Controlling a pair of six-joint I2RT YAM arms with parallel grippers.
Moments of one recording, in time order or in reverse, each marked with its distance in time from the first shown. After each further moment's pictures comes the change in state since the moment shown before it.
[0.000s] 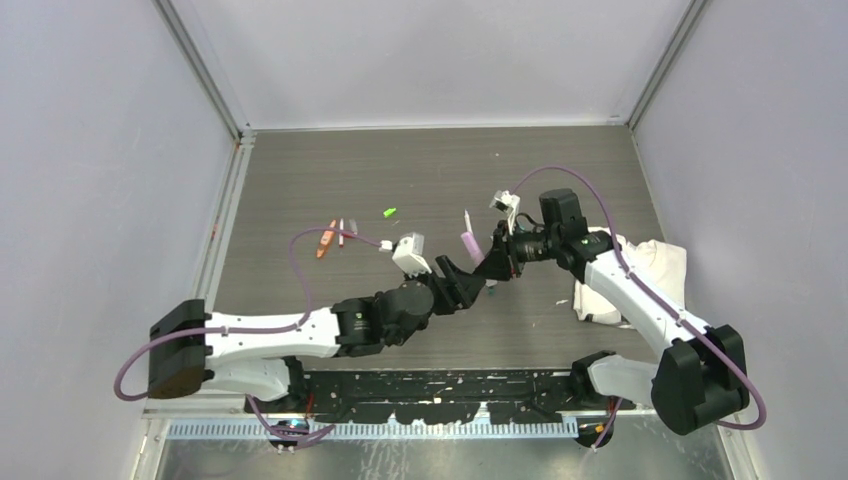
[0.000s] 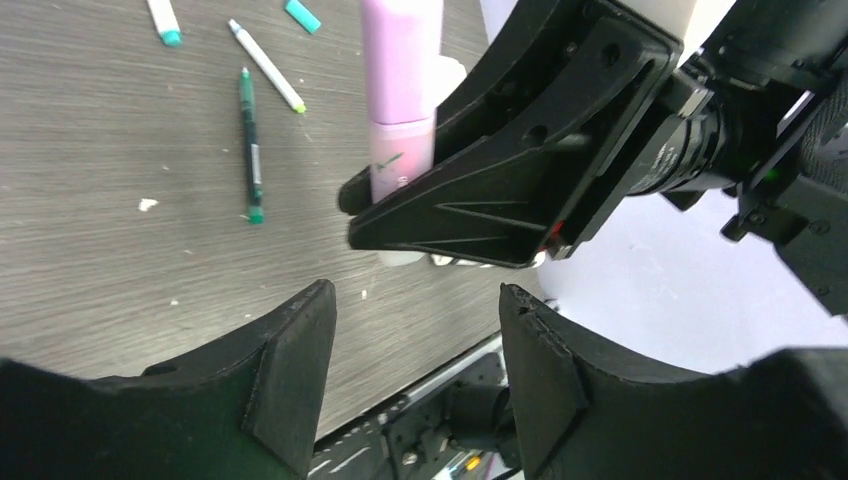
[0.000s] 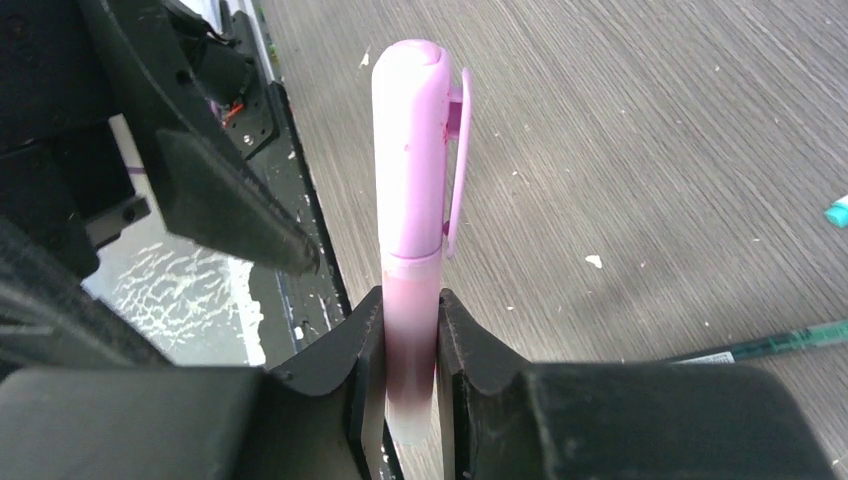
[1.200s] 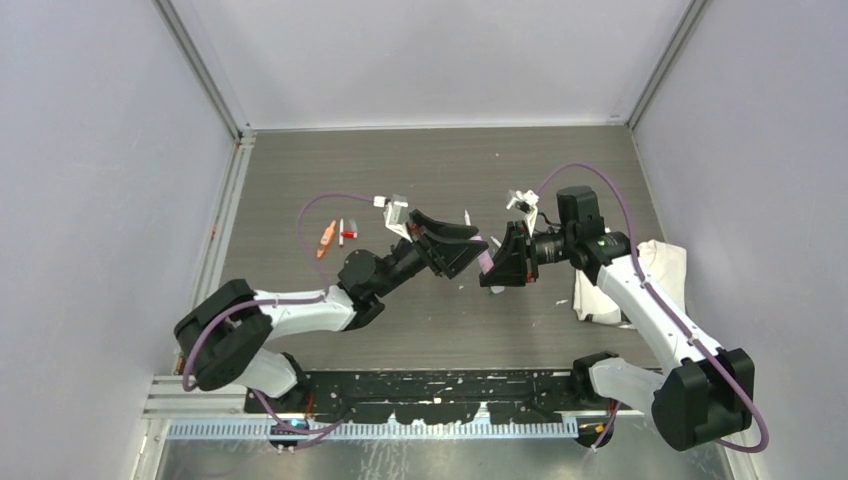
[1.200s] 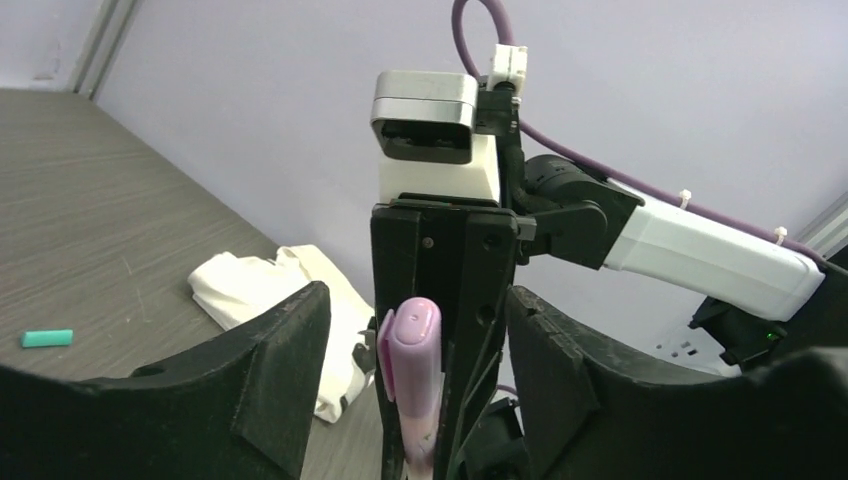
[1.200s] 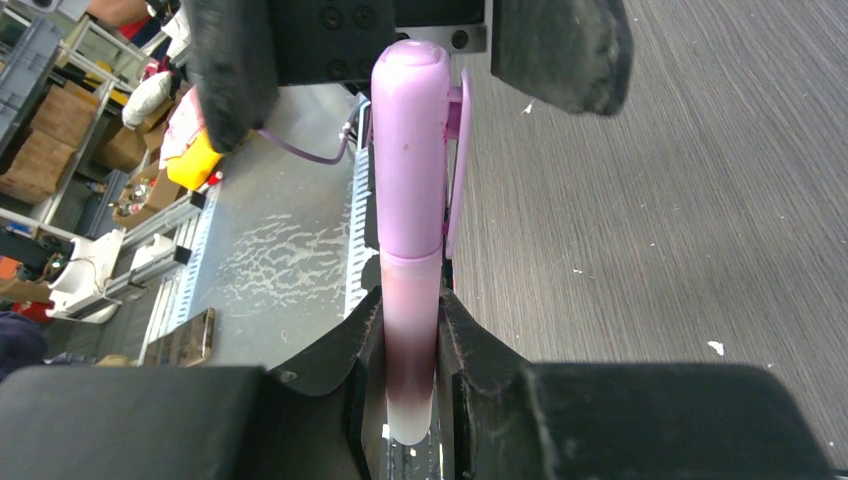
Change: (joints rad) left arm 0.376 0.149 -0.190 1.082 0.755 0.390; right arm -0.077 -0.076 0.026 -0.075 -0.397 -0.083
